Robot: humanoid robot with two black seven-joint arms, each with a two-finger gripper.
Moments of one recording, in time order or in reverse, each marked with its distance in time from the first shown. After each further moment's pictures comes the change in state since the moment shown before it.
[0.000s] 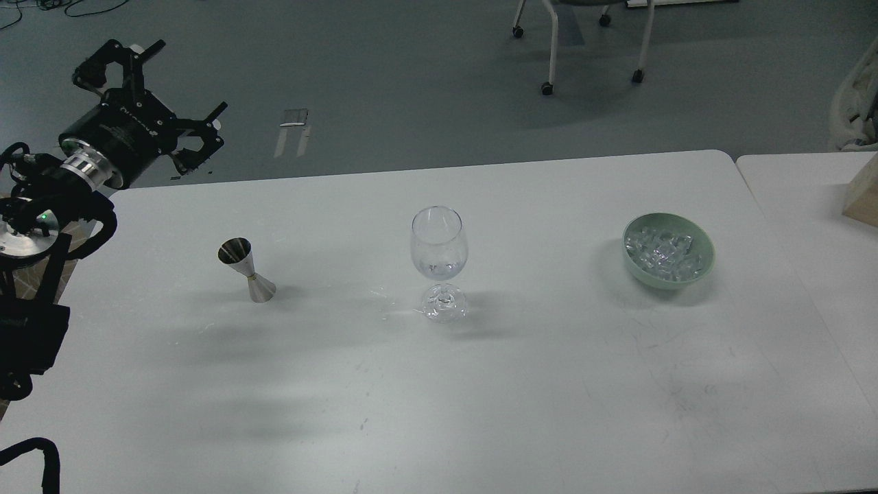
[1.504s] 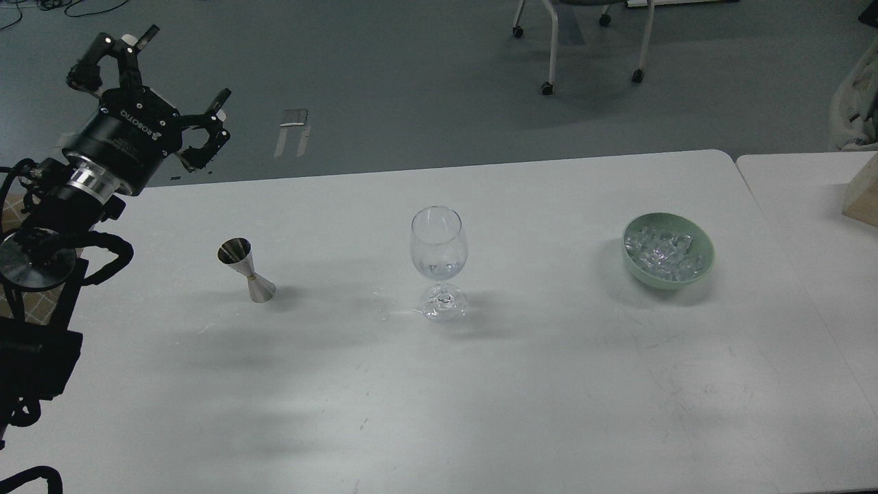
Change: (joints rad) left arm 0.089 -0.029 0.017 -0.064 0.015 -0.117 -0.182; right arm 0.051 -0.085 -0.206 0.177 -0.974 0.006 0.014
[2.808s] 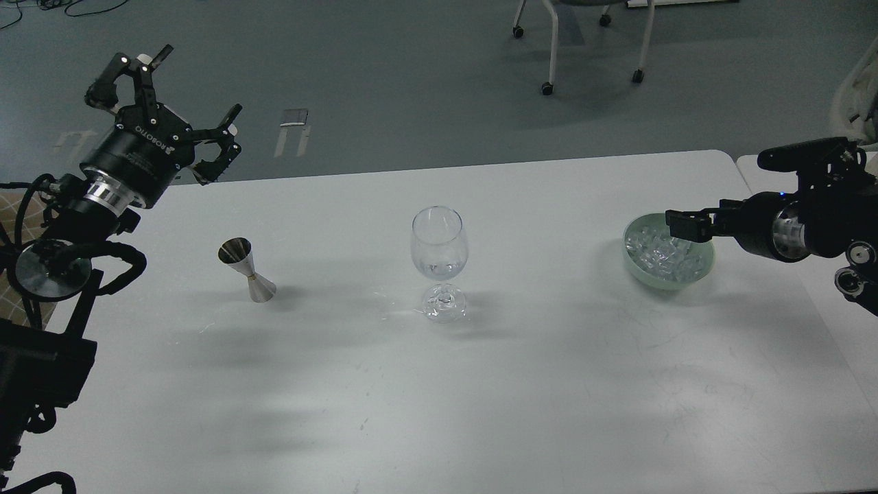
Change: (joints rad) left arm 0.008 -0.019 -0.002 0.021 0.001 -0.009 0.001; right arm 0.172 0.165 -0.684 -0.021 -0.350 -0.012 -0.003
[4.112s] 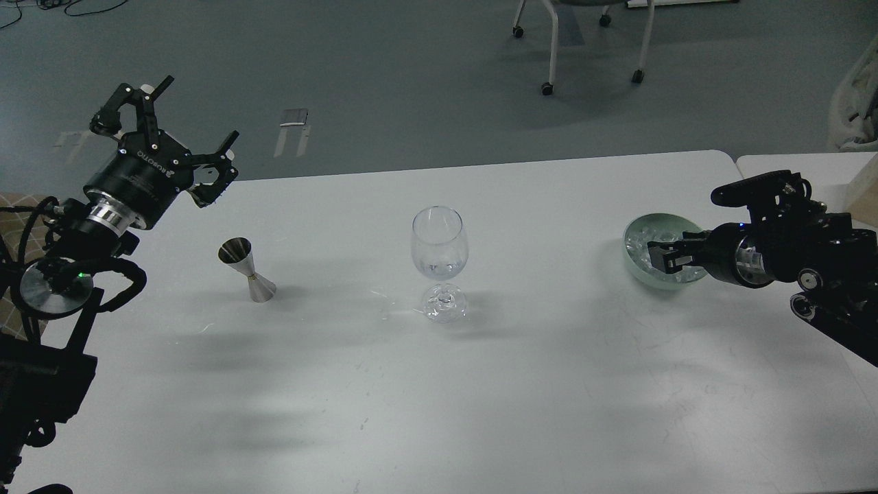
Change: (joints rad) left arm 0.035 -0.001 -0.001 0.051 0.001 -0.009 0.000; right arm -0.004 0.102 -0.054 -0.070 -0.099 0.007 -0.016
